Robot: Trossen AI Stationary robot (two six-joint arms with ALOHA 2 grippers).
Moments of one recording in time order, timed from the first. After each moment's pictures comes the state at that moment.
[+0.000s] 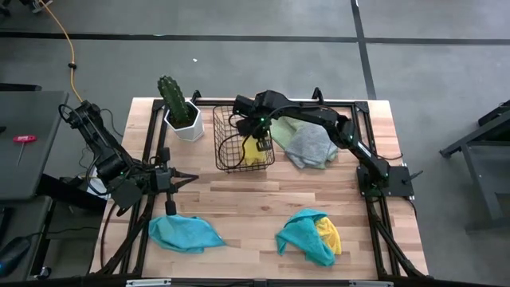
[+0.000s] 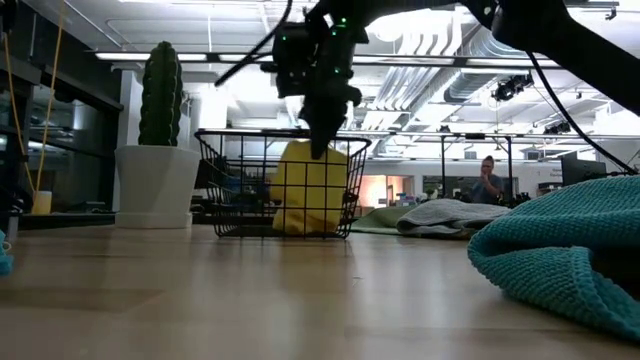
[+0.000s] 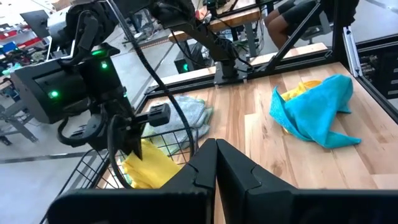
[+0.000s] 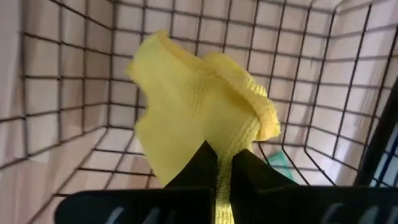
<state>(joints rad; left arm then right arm) -0.74 0.86 0.84 -0.47 -1.05 -0.13 -0.29 2.34 2.35 -1.35 -0.05 -0.58</state>
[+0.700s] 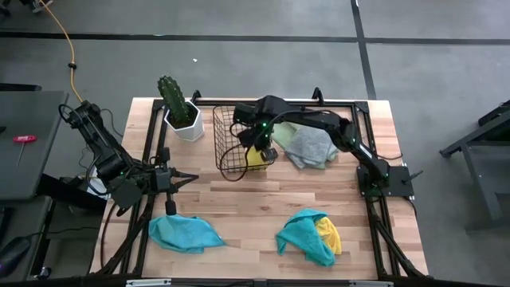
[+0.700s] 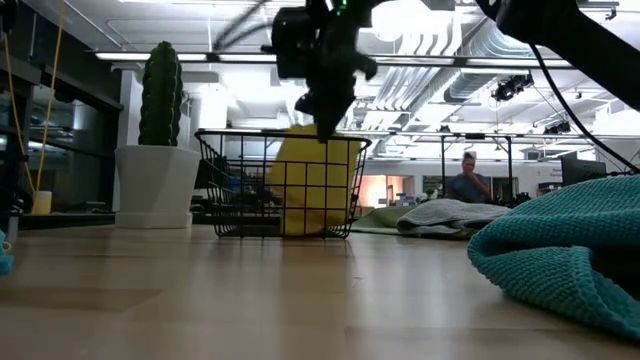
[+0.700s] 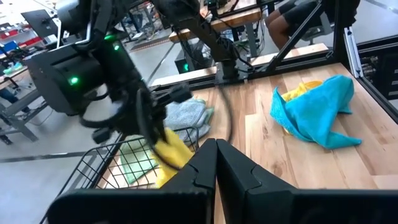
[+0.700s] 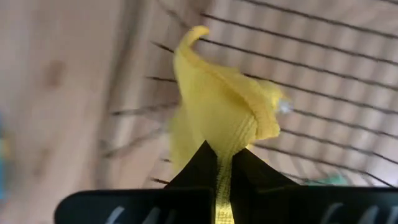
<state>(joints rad) -0.74 0.86 0.84 -0.47 -1.05 -0.13 -0.25 2.31 2.35 -1.45 -0.18 -0.63</state>
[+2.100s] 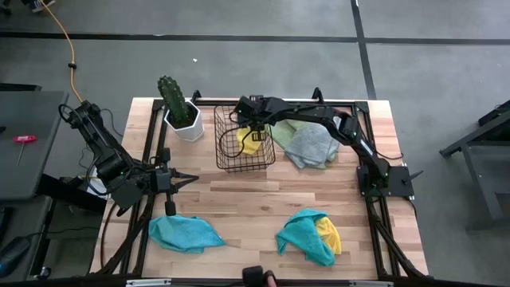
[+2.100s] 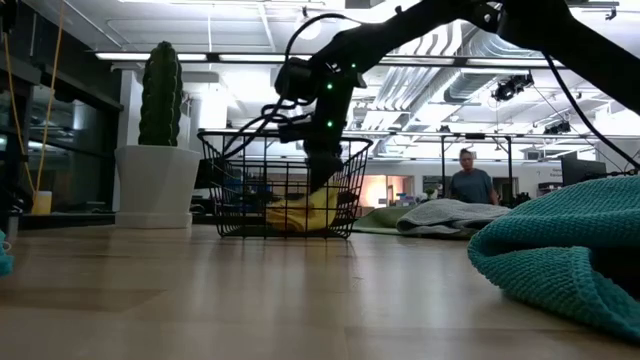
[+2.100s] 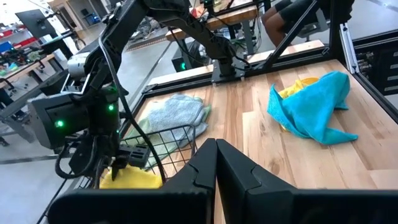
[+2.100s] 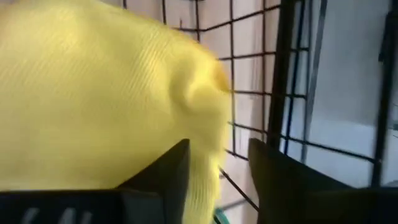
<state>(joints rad) -0.74 0.86 0.84 -0.49 -1.04 -0.13 -0.36 2.30 2.01 -0.85 0.33 -0.56</state>
